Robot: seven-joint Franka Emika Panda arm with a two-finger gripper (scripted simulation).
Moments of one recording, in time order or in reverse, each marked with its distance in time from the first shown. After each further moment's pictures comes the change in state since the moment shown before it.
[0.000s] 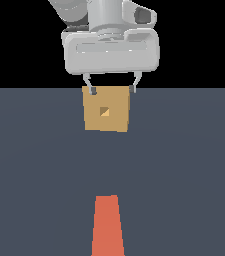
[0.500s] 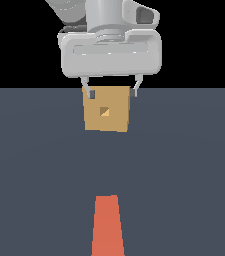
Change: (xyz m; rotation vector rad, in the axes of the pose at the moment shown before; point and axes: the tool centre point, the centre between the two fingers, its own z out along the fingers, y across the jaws) arm -0.019 -0.002 0.007 0.002 -0.001 -0.005
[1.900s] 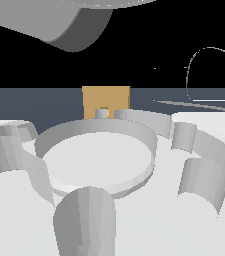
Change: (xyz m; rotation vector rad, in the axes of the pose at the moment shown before) arm -0.265 -0.011 0.102 0.035 -0.011 -0.041
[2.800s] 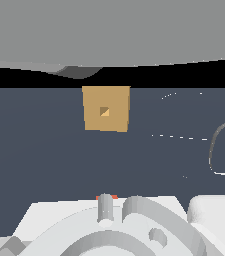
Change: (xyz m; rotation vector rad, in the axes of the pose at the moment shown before) arm -0.023 0.001 0.028 0.001 -0.001 -0.005
